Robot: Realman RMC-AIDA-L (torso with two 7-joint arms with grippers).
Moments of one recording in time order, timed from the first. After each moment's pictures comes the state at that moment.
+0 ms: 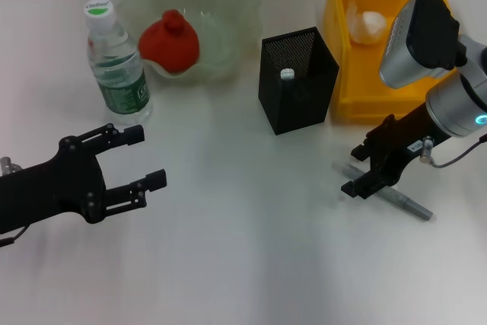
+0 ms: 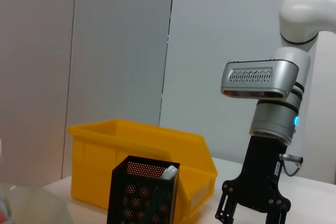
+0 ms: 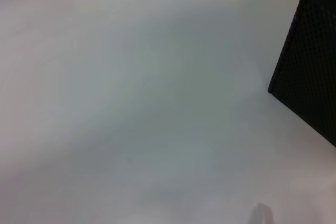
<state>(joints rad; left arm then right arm) -0.32 -1.95 1.02 0.39 1.50 1.63 -0.92 0.72 2.08 -1.21 -0.92 -2.54 -1.44 1.97</state>
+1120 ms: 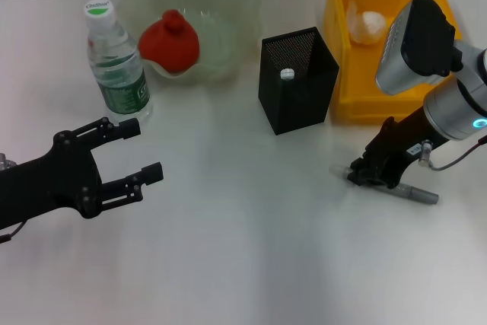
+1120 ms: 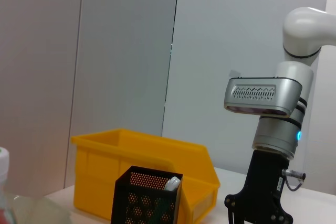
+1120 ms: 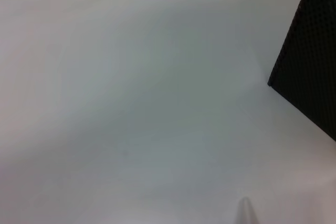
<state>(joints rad) -0.32 -1.95 0.99 0.39 1.50 1.65 -0.93 0.71 2.08 -1.25 -0.92 -2.54 -1.42 1.98</state>
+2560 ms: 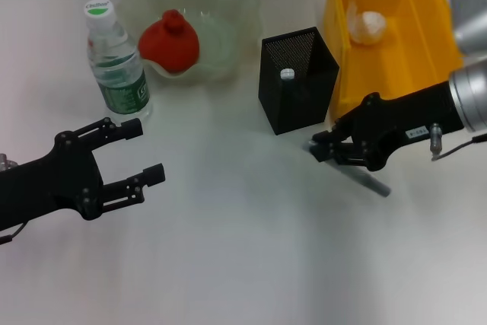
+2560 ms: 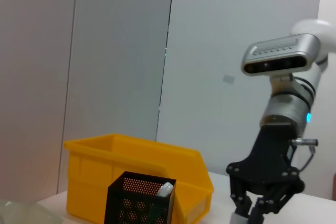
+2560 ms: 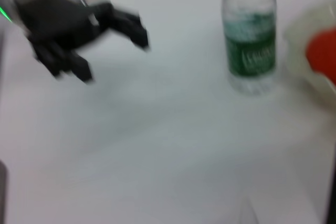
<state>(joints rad) -0.32 -1.96 0.99 0.39 1.50 1.67 -0.93 0.60 2.08 -1.04 -0.97 -2.15 -1.57 1.74</state>
